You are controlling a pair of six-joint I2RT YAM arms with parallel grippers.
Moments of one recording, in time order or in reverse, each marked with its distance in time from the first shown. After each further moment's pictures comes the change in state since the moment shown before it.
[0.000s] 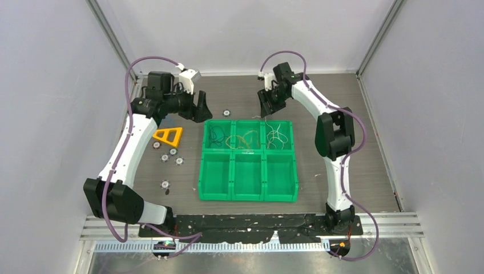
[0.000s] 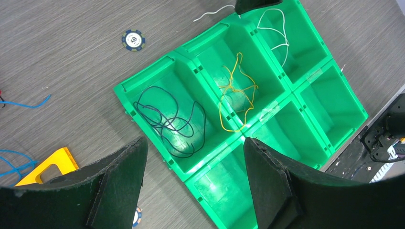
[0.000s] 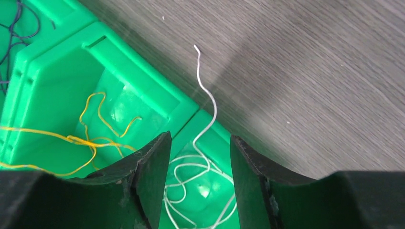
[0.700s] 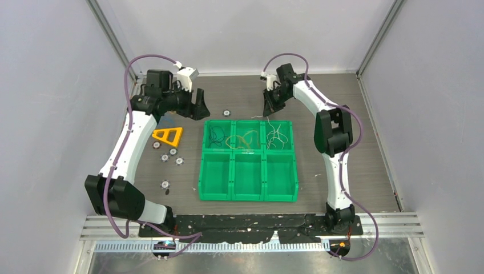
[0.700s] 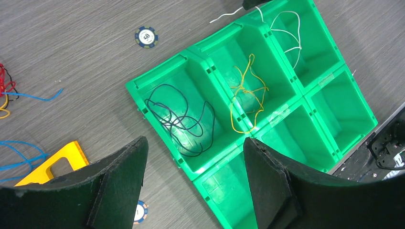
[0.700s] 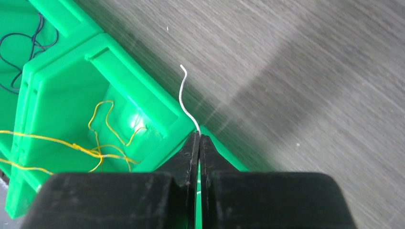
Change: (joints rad) left arm 0.019 0.033 0.032 -0.018 -0.027 0.000; right arm -0.030 0.111 0.061 0.015 -0.123 0.026
